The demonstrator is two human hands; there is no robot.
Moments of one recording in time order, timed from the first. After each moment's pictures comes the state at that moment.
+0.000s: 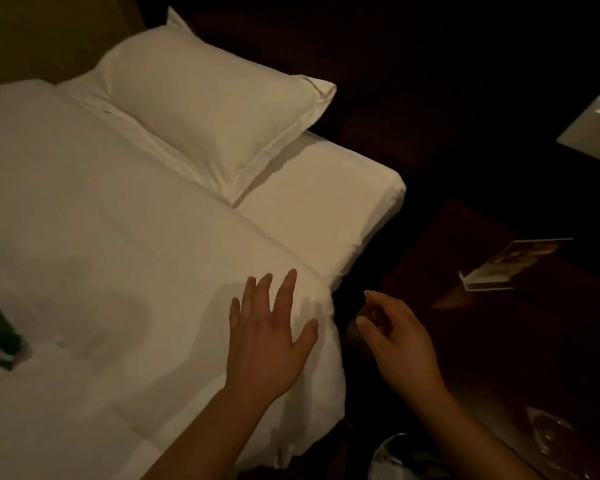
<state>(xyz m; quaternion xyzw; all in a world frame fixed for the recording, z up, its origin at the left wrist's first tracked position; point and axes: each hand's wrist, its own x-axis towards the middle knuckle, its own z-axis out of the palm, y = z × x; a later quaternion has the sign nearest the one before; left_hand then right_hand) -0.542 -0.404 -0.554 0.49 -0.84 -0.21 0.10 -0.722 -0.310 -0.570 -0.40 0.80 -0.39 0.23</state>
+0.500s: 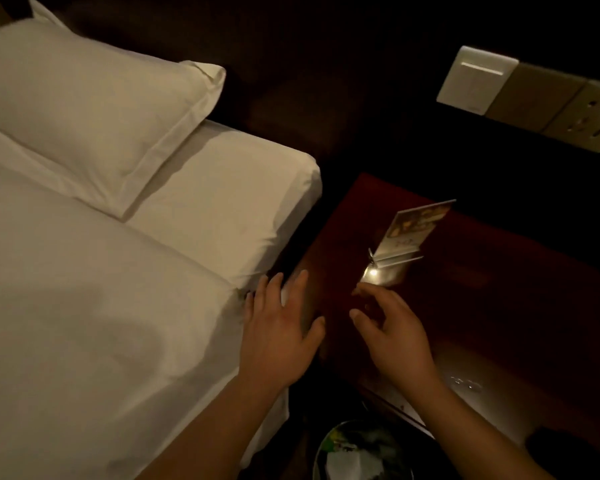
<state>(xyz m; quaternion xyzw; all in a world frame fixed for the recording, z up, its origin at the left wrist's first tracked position) -0.715 -0.346 -0.597 0.39 -0.90 -0.20 0.07 -0.855 -0.226 -0.587 -0.34 0.83 -0.40 0.20</state>
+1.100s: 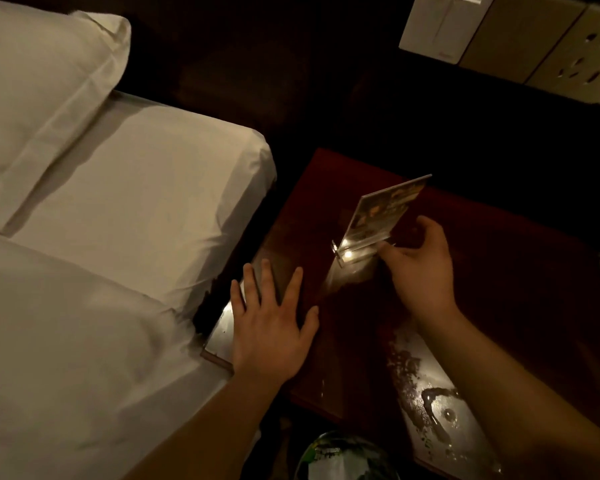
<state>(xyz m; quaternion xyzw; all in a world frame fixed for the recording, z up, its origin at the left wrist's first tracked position) -0.804 -0.352 -0.703 0.34 -0.94 -0.07 0.02 -0.985 -0.245 -0.624 -0.12 0.86 -0.49 0.13</state>
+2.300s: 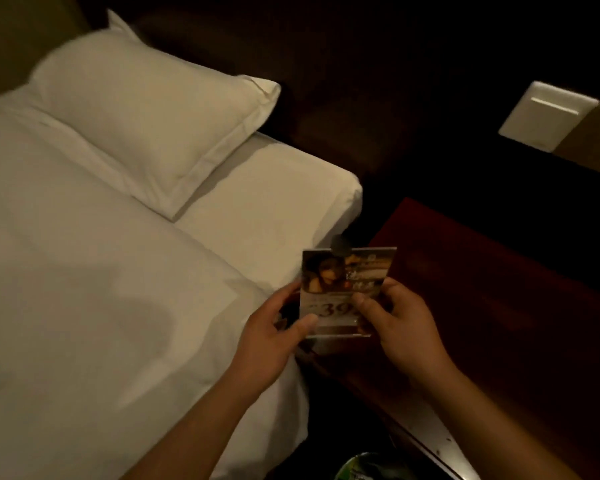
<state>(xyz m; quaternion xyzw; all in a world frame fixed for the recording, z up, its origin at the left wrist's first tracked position) -0.695 -0.383 -0.591 0.38 -0.65 -0.61 0.23 -0.864 -0.280 -0.554 -0.29 0.73 -0.52 0.33</state>
